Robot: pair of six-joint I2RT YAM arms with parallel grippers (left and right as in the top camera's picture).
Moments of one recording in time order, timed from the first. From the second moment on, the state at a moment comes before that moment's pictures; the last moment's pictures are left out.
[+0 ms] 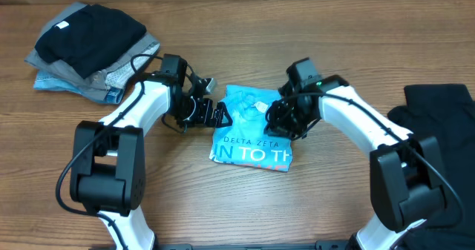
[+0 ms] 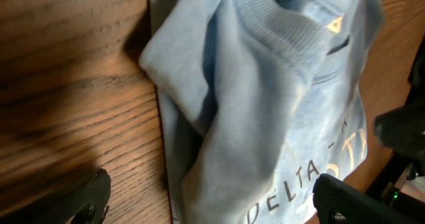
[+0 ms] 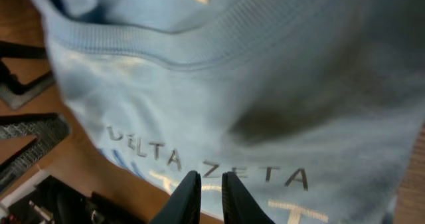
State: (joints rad) left arm -0.17 1.95 1.24 -0.76 0.62 0.00; right arm 0.37 1.84 1.20 -0.79 -0.53 0.59
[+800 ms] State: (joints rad) left arm -0.29 2.15 1.29 -0.64 0.91 -0.17; right arm 0.37 1.83 0.98 -0.58 -0.56 0.82
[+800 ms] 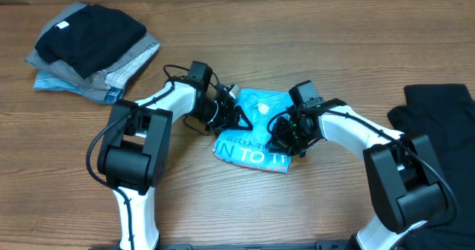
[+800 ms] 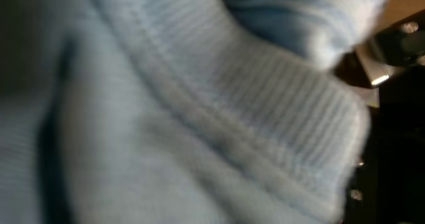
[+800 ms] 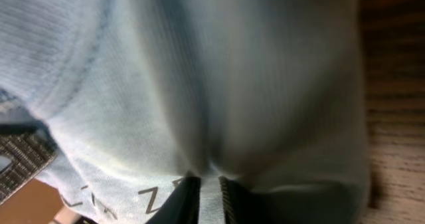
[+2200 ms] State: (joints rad) left arm 0.30 1.90 1.87 -0.56 0.80 -0.31; right arm 0.32 1.57 1.21 -0.98 -0.49 0.65
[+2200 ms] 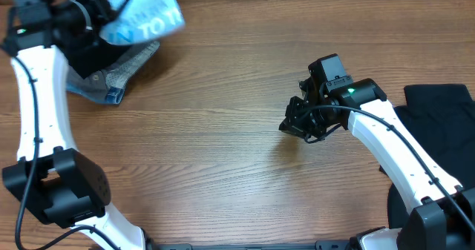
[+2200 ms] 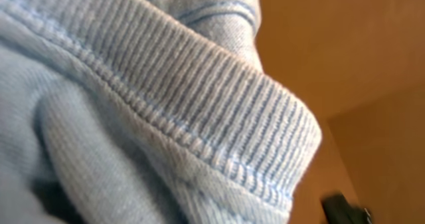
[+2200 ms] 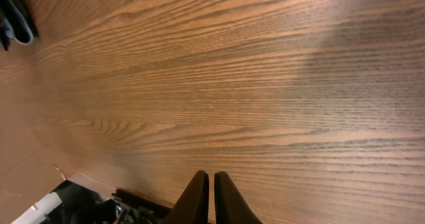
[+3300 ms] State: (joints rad) left arm 0.50 2.23 1.88 -0.32 0.76 -0.35; right arm 0.43 1.57 1.21 -1.06 -0.48 0.67
